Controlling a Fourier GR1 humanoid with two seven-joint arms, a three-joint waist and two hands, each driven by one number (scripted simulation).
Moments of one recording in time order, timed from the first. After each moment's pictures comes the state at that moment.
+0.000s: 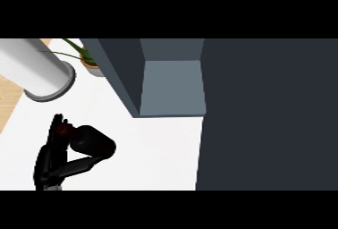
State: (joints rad) left arm 0.08 0.11 0.11 -1.38 0.15 0.14 -0.21; right arm 0.14 -0.18 0.33 -2.53 -0.09 0.00 0.46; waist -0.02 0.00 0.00
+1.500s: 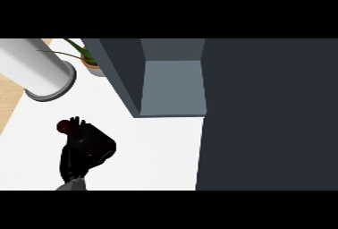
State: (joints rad) left arm -0.09 0.01 0.23 -0.96 0.36 -0.03 -0.49; right arm 0.12 -0.18 0.31 -2.53 -0.09 0.00 0.48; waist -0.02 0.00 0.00
